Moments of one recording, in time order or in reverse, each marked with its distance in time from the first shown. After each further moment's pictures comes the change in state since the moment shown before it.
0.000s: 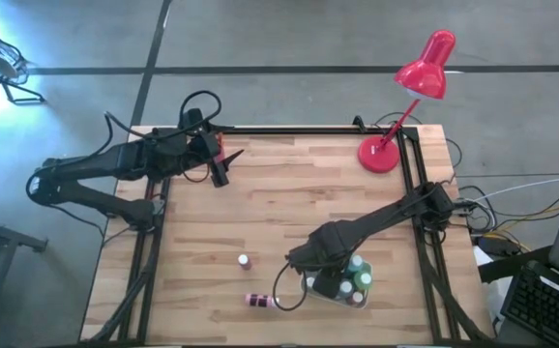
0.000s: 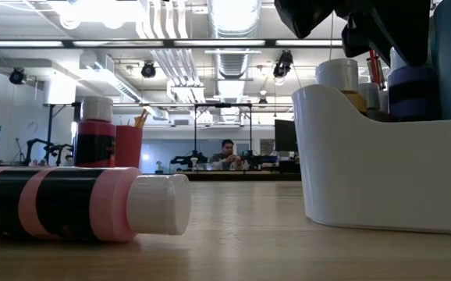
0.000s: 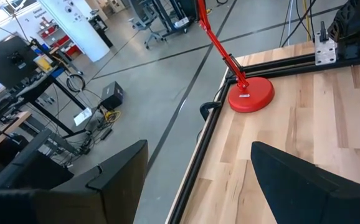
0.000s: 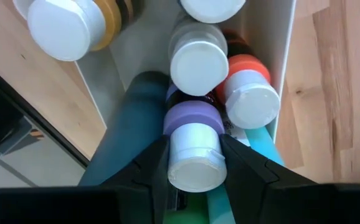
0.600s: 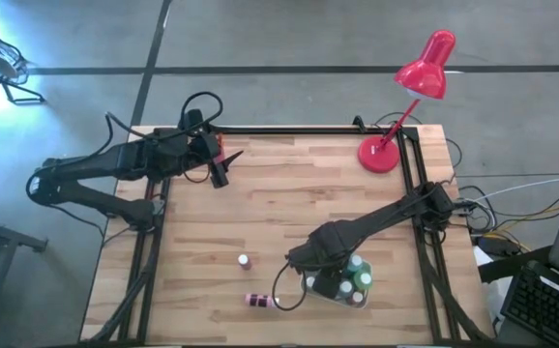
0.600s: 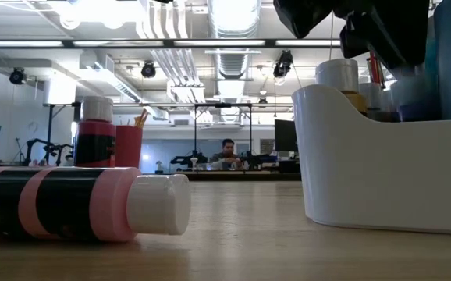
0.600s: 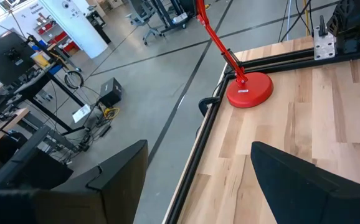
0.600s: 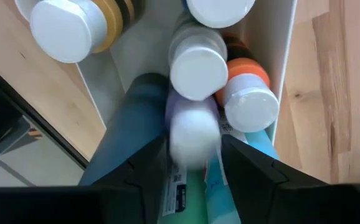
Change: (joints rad) left arm 0.000 0.000 0.000 -0.022 0.000 -0.008; right arm -0.002 0.000 0.000 0.006 0.003 -0.015
